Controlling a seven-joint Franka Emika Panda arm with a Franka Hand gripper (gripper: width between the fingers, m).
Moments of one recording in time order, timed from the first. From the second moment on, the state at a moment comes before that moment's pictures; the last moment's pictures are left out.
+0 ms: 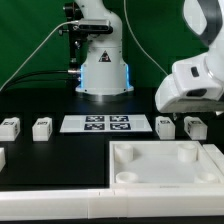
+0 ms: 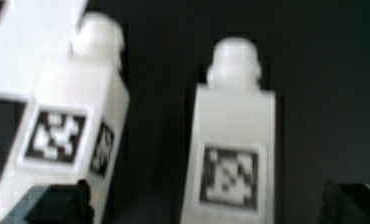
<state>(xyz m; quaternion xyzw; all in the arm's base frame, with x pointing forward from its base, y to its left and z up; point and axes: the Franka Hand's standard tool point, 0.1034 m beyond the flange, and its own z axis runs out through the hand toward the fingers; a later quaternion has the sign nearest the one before) 0.396 0.173 0.033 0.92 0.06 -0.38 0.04</state>
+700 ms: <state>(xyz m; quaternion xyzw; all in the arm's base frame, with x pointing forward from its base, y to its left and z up) 0.397 0.179 0.019 0.90 0.06 -0.43 0.04</state>
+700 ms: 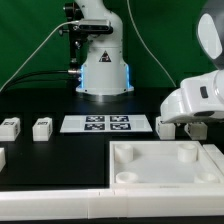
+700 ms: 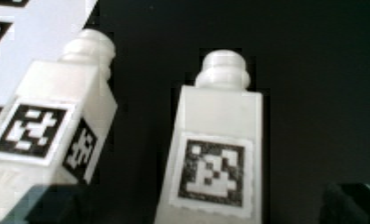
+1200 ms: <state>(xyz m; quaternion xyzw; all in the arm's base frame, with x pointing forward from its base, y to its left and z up) 0.393 0.180 0.014 0.89 0.07 -0.45 0.05</state>
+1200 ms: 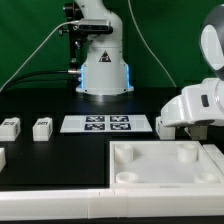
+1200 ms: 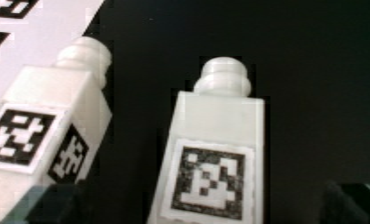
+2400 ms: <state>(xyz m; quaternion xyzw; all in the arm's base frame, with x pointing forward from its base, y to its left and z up) 0.393 0.176 0.006 0.89 0.06 -0.45 0.04</state>
